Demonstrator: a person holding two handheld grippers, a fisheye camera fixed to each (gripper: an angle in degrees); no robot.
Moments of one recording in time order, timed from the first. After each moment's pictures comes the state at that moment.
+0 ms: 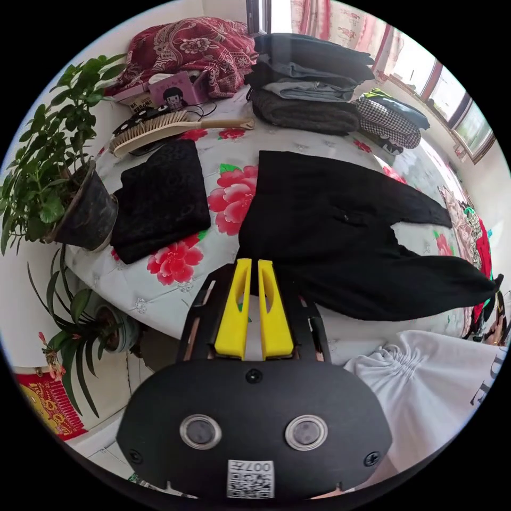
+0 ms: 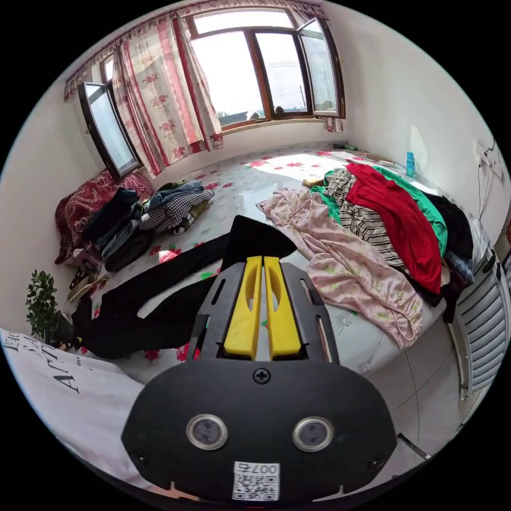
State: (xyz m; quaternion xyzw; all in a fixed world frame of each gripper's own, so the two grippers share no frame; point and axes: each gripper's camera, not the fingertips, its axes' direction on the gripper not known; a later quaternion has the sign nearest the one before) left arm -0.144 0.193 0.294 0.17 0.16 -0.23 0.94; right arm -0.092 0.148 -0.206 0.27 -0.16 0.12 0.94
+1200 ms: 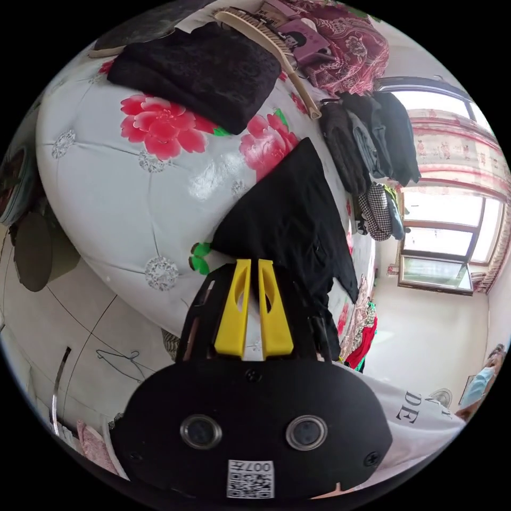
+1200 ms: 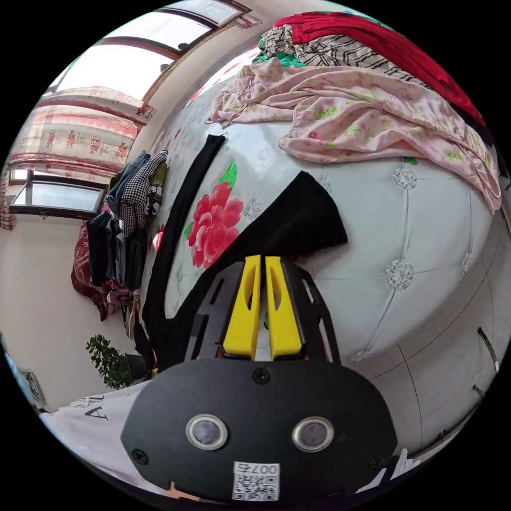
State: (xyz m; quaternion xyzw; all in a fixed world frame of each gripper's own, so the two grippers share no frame) left arm -0.175 0.326 0.499 0.17 0.50 -0.44 0.73; right arm -0.074 0.194 0.009 0.05 -0.37 0.32 0.87
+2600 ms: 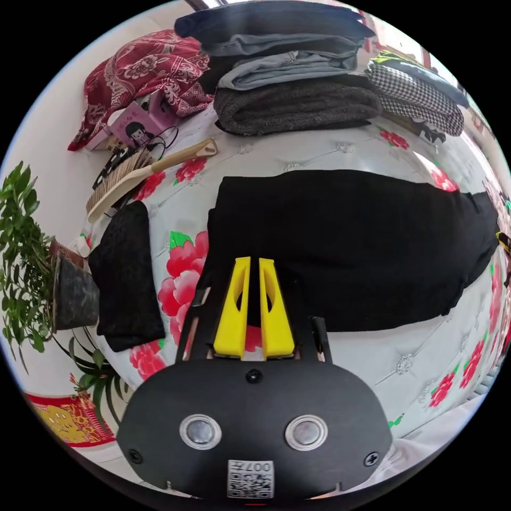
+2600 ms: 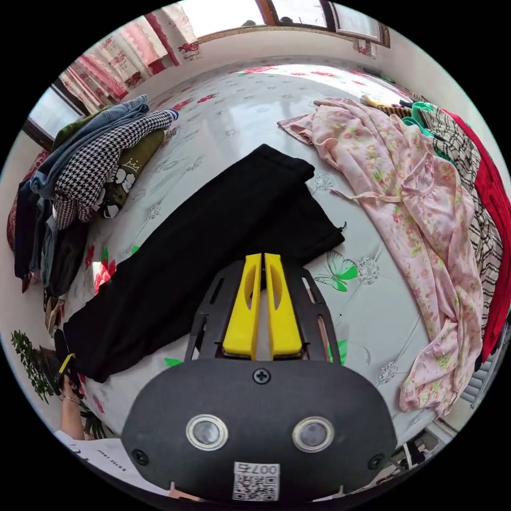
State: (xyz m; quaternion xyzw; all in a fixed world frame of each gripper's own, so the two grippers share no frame) left arm -0.072 -0.009 0.291 0.12 0.02 -0.20 0.97; right arm -0.259 -0.201 0.064 0.01 -0.13 0.09 0.99
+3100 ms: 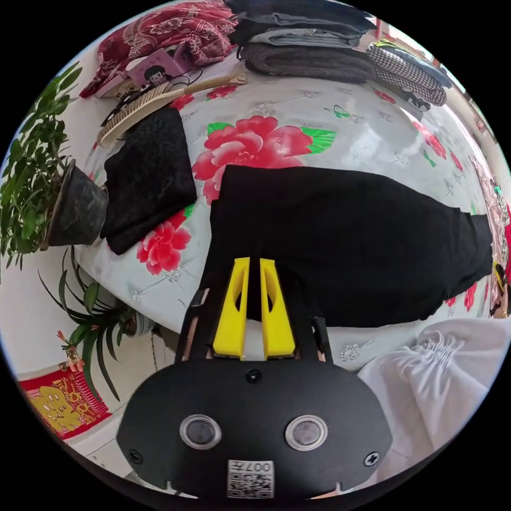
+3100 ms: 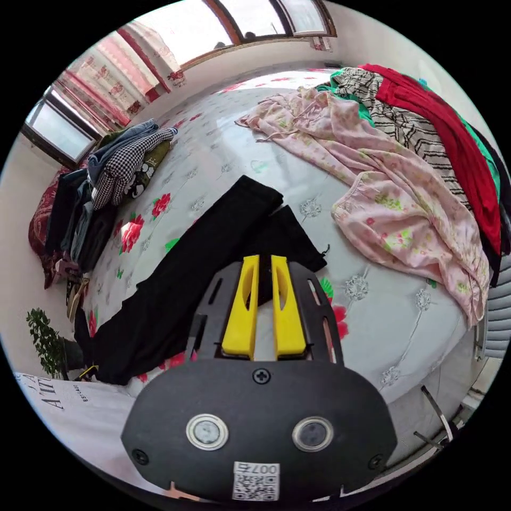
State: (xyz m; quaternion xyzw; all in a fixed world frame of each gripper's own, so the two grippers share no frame) left arm -0.079 0.155 0.269 0.07 0.11 -0.23 0.96; right arm -0.187 0.029 -0.007 0.08 -0.25 0.23 0.94
